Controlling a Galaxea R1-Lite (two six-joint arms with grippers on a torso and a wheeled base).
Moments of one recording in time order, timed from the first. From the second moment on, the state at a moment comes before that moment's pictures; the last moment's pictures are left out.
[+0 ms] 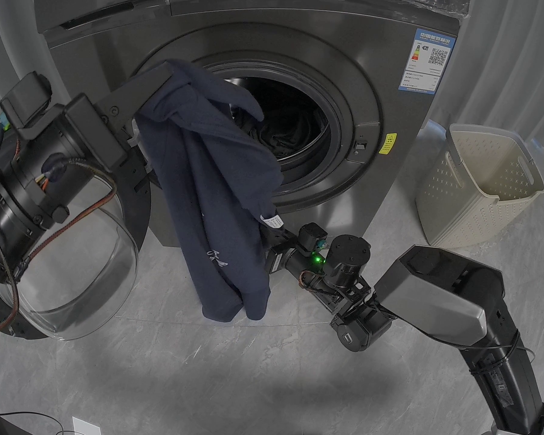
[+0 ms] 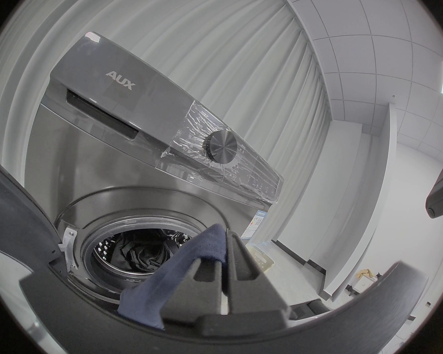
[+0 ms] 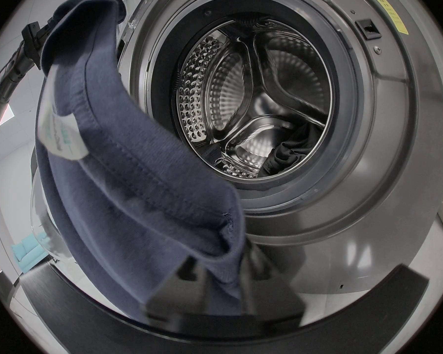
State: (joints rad) left arm -0.58 1.36 -0.74 -1.07 -0.13 -0.27; right arm 0.64 2.62 -1.38 -1.49 0.03 0.13
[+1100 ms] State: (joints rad) left arm -0.39 1.28 -0.51 -1.08 0.01 -0.27; right arm 0.47 1.74 -0.78 -1.48 0.01 0.14
